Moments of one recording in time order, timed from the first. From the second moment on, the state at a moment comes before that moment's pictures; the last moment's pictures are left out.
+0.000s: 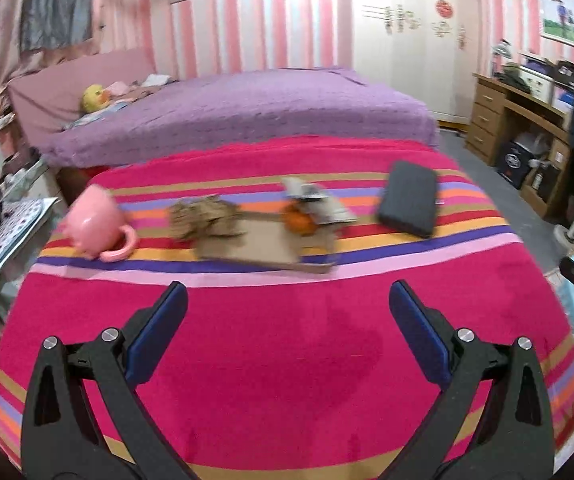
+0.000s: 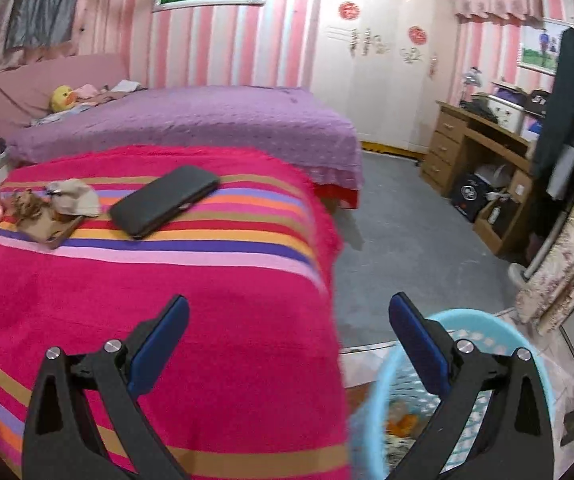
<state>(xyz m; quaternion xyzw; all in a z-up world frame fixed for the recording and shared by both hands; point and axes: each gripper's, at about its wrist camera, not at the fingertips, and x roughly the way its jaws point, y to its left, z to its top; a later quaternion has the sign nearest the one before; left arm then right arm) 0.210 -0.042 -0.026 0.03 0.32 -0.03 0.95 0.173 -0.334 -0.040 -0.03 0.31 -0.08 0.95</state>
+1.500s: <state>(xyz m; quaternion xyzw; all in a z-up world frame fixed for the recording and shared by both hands) 0.316 0.089 -0.041 0.01 0.37 -0.04 0.93 0.303 -0.155 -0.033 -0.08 0.32 0.10 0.94</state>
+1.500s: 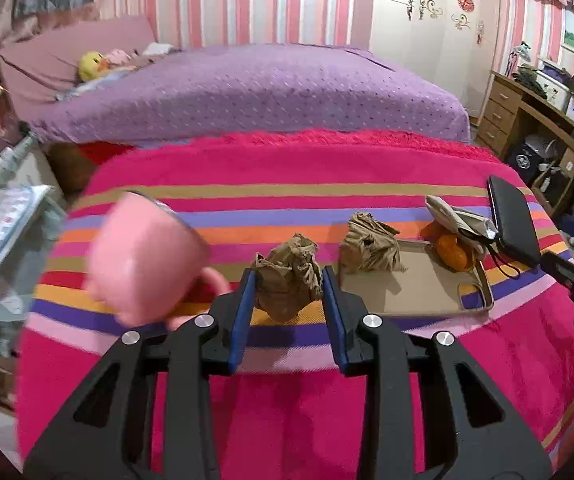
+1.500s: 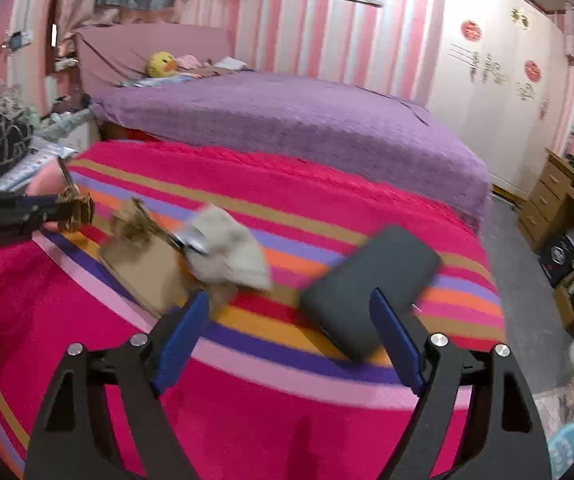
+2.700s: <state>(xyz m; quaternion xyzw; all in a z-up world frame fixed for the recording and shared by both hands) 0.168 -0.003 0.009 -0.02 0.29 -0.01 0.96 0.145 -0.280 0.013 -0.05 0.27 0.05 0.96</state>
